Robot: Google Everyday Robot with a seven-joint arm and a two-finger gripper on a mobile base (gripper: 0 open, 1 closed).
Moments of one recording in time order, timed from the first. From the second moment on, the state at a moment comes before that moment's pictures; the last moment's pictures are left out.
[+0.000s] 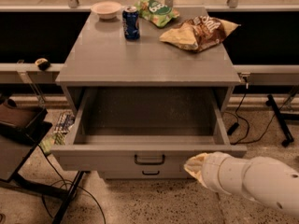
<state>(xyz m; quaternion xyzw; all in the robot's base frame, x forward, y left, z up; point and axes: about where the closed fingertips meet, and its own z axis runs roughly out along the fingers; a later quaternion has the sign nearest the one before) 0.436 -0.134 0.662 -0.51 0.78 0.02 0.37</state>
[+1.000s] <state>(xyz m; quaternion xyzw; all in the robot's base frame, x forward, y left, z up) 0.509 -0.120 0.657 -0.52 0.77 0.02 0.37</state>
